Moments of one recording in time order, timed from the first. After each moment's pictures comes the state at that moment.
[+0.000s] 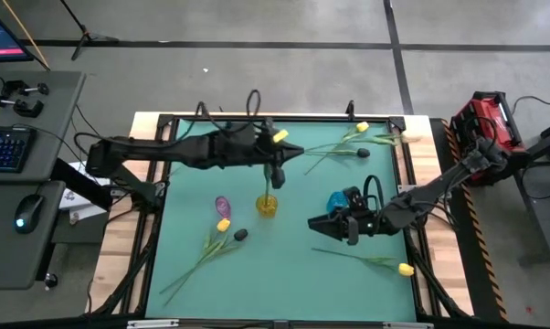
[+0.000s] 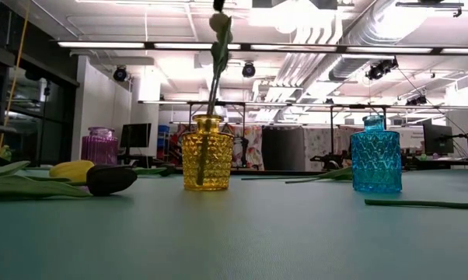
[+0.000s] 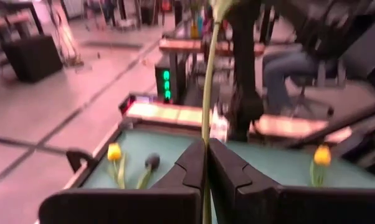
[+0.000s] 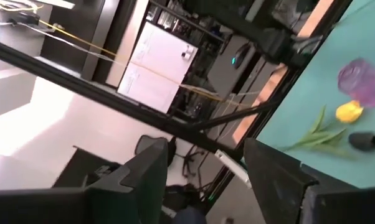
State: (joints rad) left arm 0.05 1.56 1.42 -0.06 -0.17 -0.01; right arm 0.55 1.22 0.89 0.32 0.52 1.10
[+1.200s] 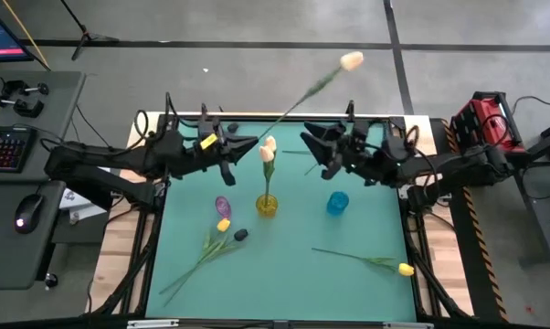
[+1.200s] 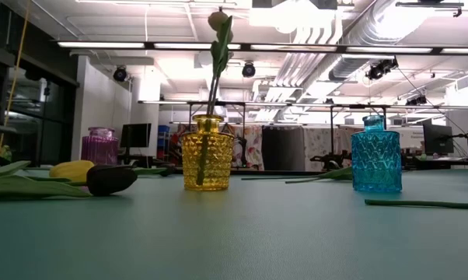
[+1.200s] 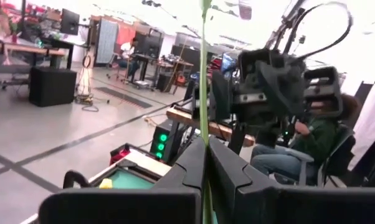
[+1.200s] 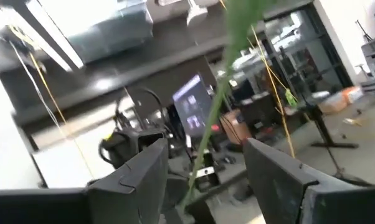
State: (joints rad) left arm -0.06 1.13 1.04 0.21 -0.39 -0.23; right arm 0.10 1.26 1.06 0.60 0.45 0.28
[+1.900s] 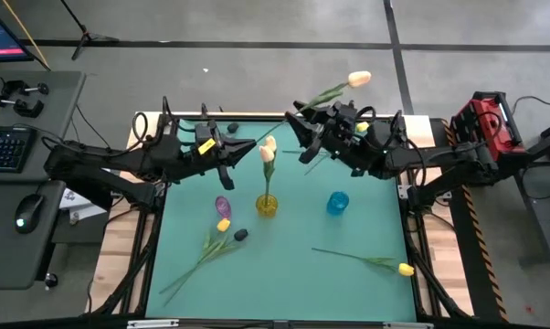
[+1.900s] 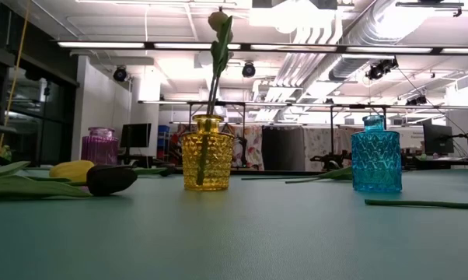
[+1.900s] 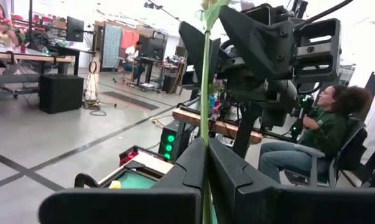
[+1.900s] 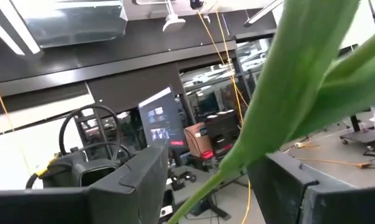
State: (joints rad) left arm -0.11 1.12 1.04 0.20 -0.46 -0.16; right arm 0.06 1.41 1.32 0.50 0.55 0.11
